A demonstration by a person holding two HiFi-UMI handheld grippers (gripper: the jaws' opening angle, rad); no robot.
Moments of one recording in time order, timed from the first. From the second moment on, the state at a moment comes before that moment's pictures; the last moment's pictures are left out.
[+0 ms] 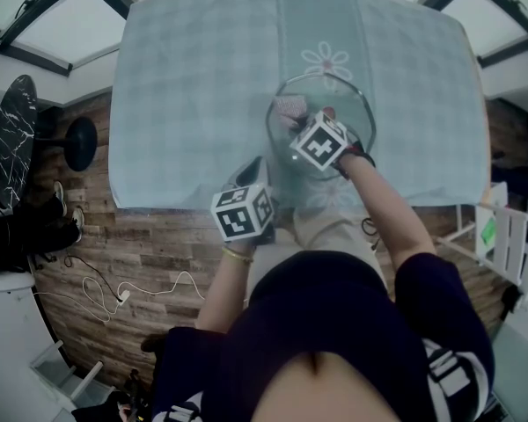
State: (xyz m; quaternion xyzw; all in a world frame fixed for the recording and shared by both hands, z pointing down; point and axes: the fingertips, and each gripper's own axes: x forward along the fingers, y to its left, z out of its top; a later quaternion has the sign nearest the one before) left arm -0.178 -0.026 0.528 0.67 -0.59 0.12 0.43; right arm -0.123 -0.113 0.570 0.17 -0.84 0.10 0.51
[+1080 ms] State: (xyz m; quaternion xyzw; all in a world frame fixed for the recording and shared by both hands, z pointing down) left arm -0.184 0.023 0.523 0.69 -0.58 0.13 0.41; right arm -0.118 -0.035 0.590 0.16 -0.83 0.12 0.52
